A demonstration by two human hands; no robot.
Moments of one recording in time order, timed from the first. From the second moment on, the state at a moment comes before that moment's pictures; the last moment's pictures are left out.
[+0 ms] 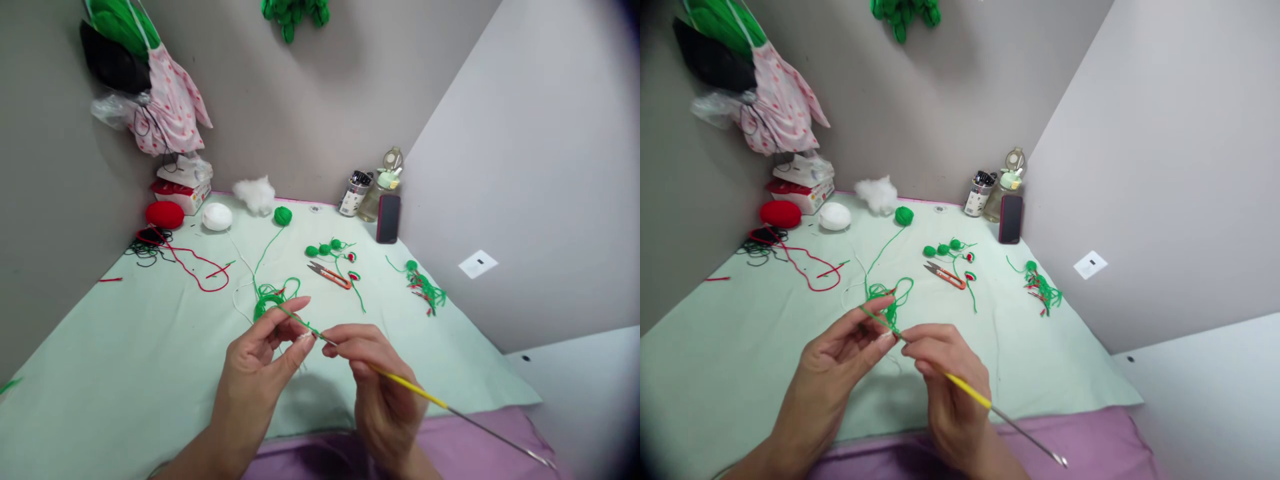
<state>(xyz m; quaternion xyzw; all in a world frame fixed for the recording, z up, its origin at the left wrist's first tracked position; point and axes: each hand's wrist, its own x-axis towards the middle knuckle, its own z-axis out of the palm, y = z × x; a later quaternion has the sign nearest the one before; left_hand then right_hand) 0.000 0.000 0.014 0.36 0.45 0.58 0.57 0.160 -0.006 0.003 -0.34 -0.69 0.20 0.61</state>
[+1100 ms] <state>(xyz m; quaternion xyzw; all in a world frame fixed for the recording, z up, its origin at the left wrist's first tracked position) -0.002 0.001 0.029 0.30 0.38 0.56 0.68 0.147 0.013 0.013 -0.30 -0.45 0.51 0.67</state>
